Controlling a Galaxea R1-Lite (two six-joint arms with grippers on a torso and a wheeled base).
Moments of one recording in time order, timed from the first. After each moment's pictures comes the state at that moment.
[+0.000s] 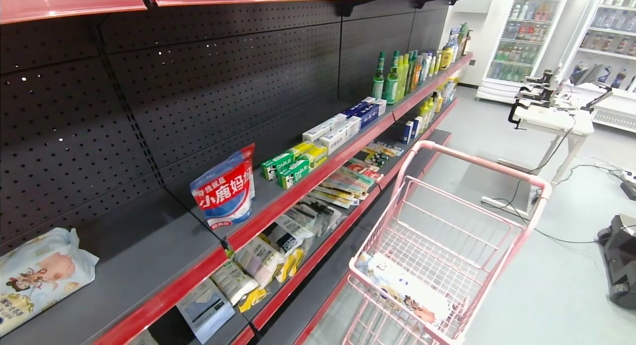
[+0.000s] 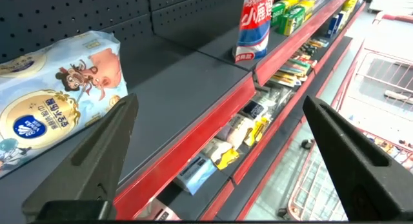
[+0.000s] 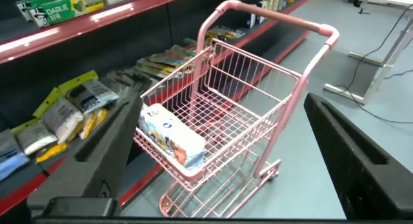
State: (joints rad) left arm 0.00 0.00 0.00 0.00 -0.02 0.00; right arm 0.00 0.01 -0.01 0.00 -0.02 -0.01
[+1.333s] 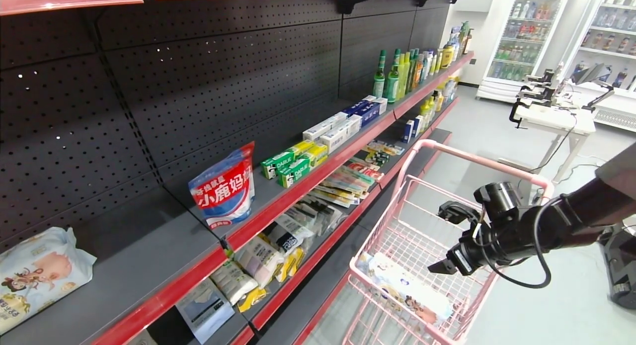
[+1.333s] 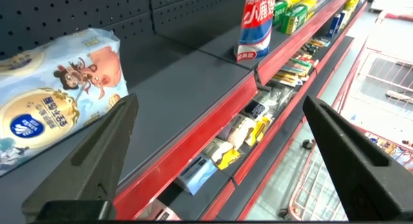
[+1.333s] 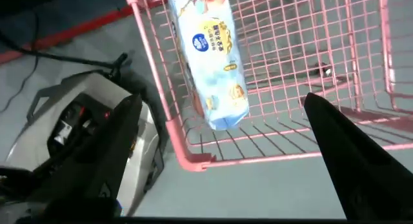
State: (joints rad) left arm 0.00 0.00 0.00 0.00 -0.02 0.00; right arm 0.07 2.12 -0.90 -0.15 0.24 -0.46
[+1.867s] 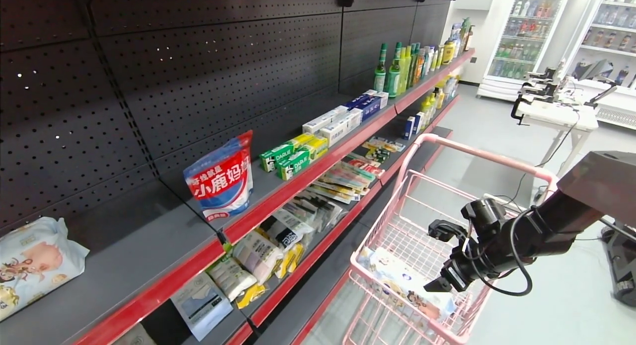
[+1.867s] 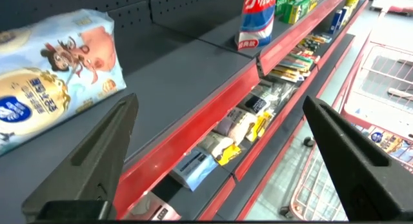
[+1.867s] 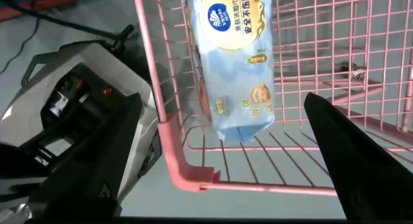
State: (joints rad) left arm 0.00 0.00 0.00 0.00 -0.02 -0.01; right arm 0.06 2.26 -0.92 -0.15 0.29 -0.56
